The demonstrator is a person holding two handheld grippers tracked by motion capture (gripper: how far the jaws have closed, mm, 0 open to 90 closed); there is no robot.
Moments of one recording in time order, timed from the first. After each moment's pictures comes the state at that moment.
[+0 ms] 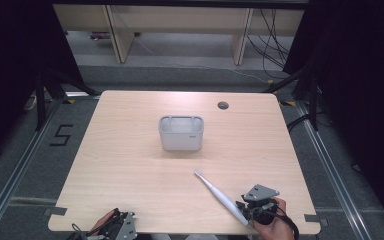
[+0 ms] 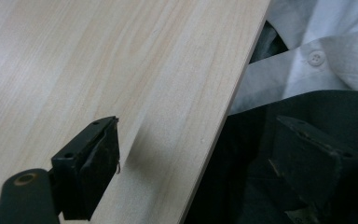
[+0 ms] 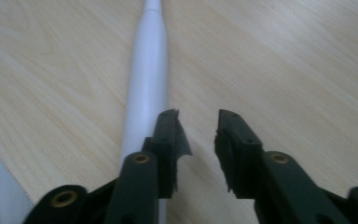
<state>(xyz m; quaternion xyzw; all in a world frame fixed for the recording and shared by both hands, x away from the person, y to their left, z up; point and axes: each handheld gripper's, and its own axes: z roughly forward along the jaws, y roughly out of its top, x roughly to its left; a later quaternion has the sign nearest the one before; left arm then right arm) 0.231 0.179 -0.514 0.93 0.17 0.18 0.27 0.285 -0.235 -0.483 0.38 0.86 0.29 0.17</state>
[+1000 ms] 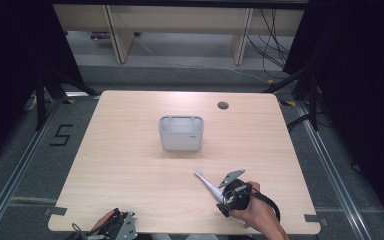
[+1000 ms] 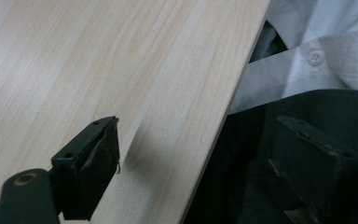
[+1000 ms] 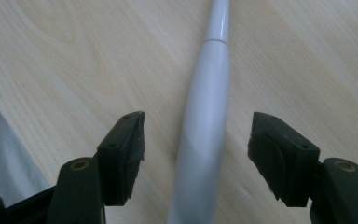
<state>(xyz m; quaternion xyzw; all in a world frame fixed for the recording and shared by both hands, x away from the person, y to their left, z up) 0.232 0.180 -0.515 0.93 0.17 0.17 0.27 0.324 -0.176 -0.468 0.33 0.92 0.19 0.08</state>
